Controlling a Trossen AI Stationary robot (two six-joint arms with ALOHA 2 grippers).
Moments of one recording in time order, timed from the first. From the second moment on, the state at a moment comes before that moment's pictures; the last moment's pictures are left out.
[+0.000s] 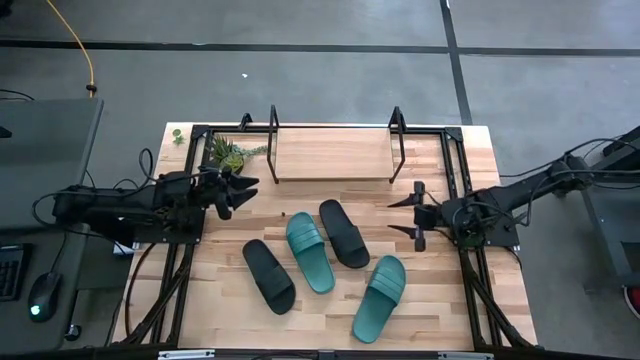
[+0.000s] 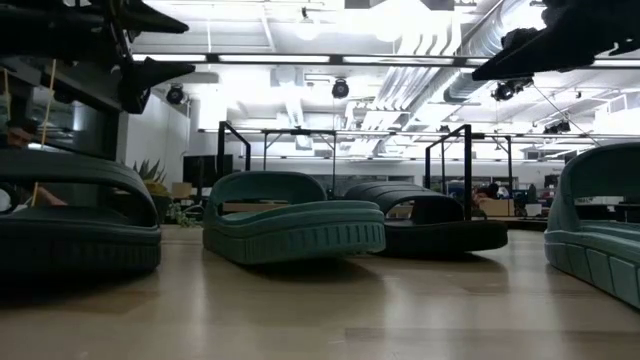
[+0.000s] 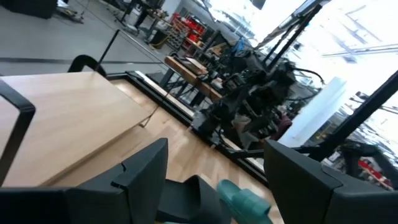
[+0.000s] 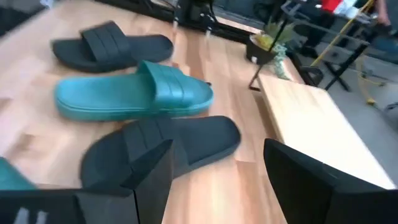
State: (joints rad) left arm 0.18 0.40 0.21 0.20 -0.16 -0.61; right arm 0.36 0.73 0.46 -0.16 0.45 -0.13
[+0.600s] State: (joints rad) left arm 0.18 0.40 0.21 0.23 -0.15 -0.60; right arm 0.40 1.16 0.65 -0.03 0.61 -0.22
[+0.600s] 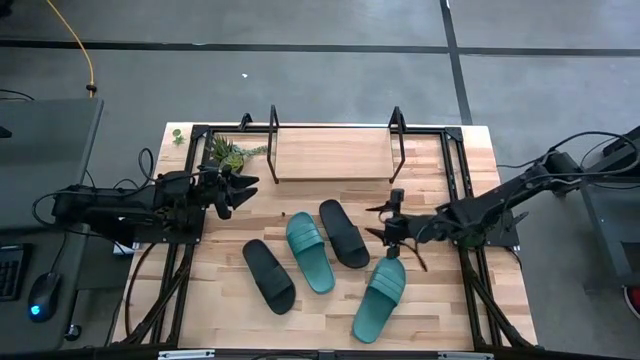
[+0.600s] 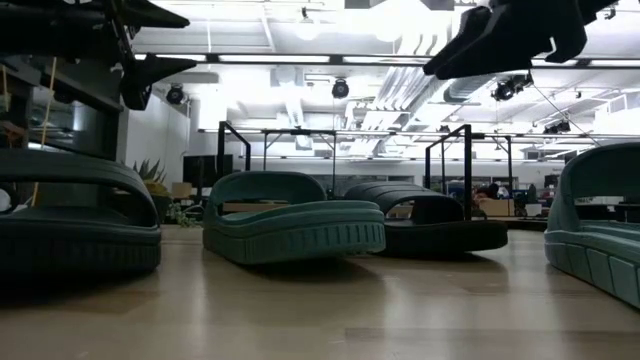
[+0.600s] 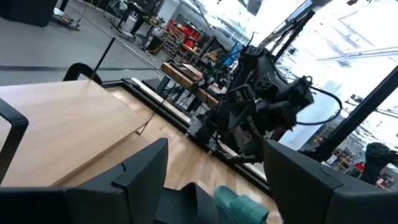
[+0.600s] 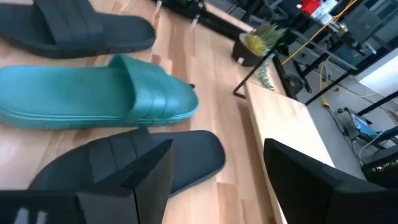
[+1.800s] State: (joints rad) left arm 0.18 0.41 0.21 0.24 -0.18 -0.57; right arm 0.49 1.45 0.98 -0.44 0.49 0.07
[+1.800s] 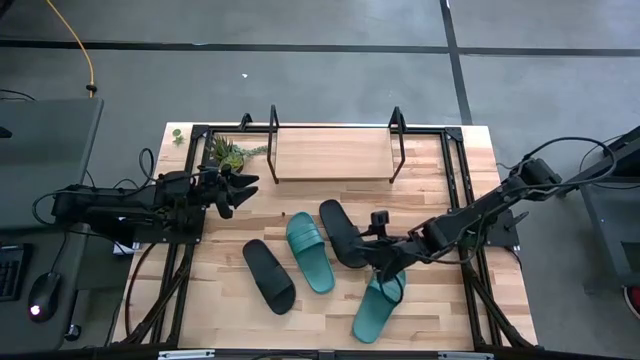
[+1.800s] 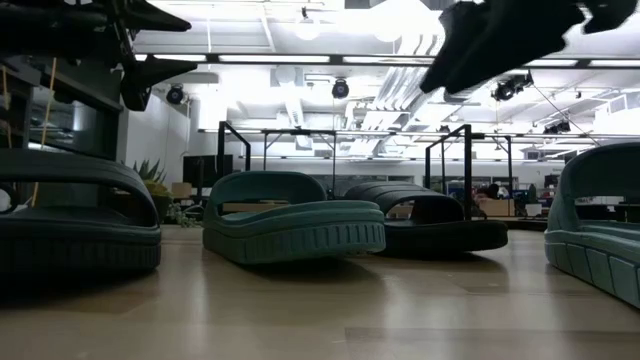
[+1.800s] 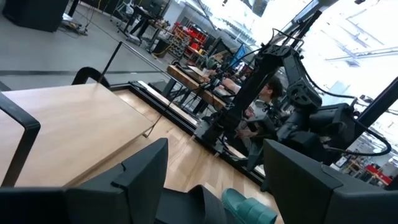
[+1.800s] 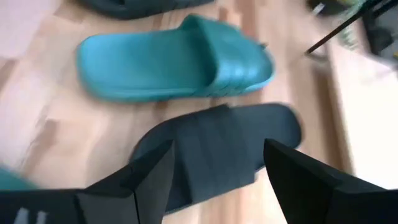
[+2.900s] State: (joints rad) left arm 0.18 0.41 0.21 0.23 -0.18 -0.52; right arm 0.52 0.93 0.62 -0.47 0.06 0.64
